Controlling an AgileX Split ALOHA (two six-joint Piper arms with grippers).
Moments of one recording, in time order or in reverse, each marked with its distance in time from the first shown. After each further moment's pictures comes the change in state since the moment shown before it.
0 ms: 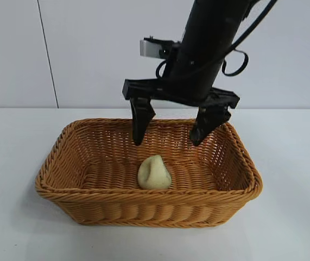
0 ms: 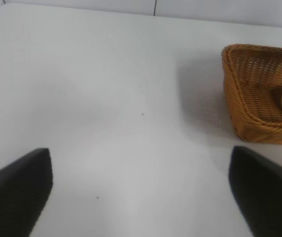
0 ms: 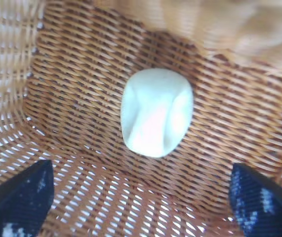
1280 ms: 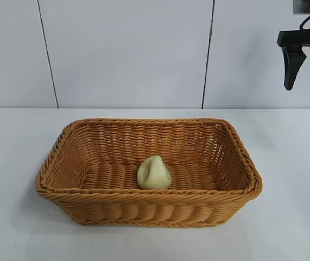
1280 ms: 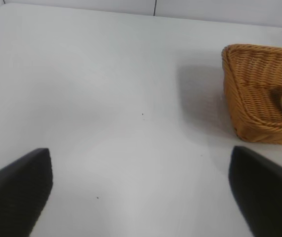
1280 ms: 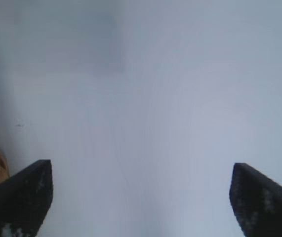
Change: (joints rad) left arm 0.000 0.000 0.000 0.000 0.000 0.000; right arm -0.508 -0.209 0.246 -0.047 0.080 -0.121
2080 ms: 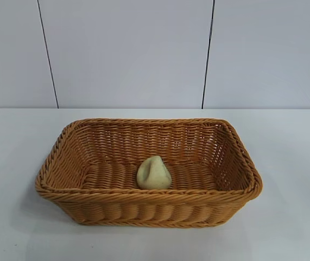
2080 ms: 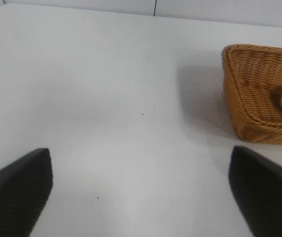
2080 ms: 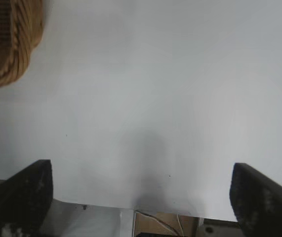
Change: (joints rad) left arm 0.000 0.000 0.000 0.000 0.000 0.000; right arm 0.126 -0.878 0.802 0.006 -0.159 -0.068
